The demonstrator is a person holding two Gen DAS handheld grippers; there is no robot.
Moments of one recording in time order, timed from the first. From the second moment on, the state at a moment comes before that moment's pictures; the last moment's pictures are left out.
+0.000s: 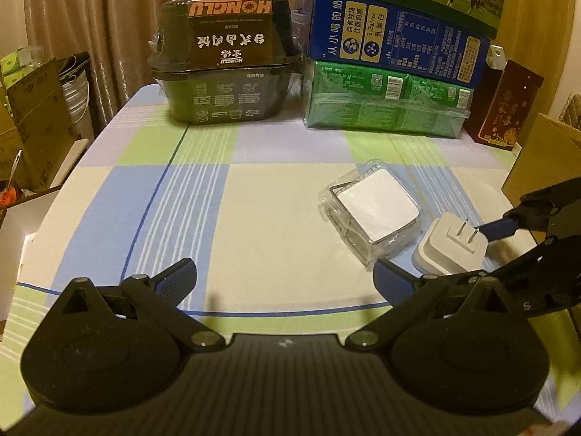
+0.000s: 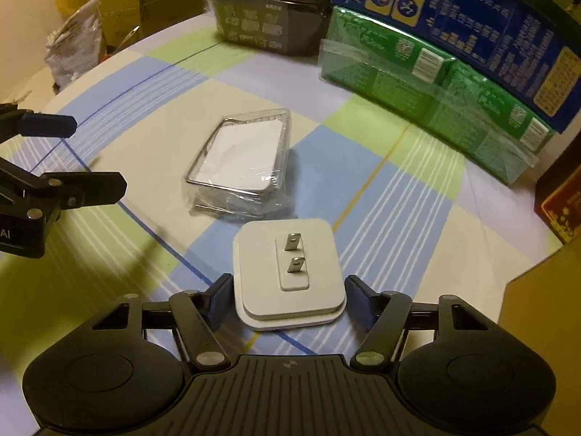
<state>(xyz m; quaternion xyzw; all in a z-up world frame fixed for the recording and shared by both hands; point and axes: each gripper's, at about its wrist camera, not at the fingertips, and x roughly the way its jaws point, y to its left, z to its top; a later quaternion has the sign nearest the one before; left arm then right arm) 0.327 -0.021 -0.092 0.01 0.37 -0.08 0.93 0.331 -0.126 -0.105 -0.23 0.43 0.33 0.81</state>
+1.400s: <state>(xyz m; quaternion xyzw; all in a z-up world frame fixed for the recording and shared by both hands) 0.381 -0.084 -0.122 -0.02 0.35 -0.12 0.93 0.358 -0.165 -0.105 -0.16 0.43 0.25 0.86</state>
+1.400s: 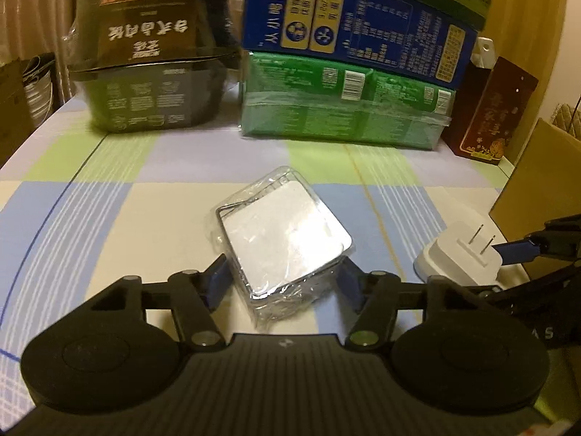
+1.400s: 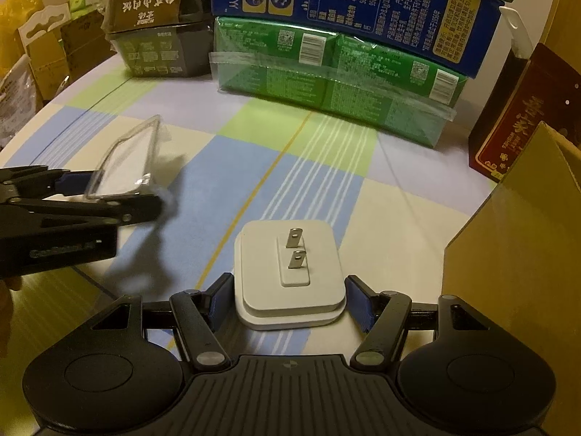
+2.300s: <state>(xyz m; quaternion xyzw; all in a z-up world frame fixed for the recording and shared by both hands) 0.205 -0.047 -0.107 0.08 0.38 -0.13 0.91 0.215 -0.194 -0.075 -0.08 0.45 0.24 0.86</state>
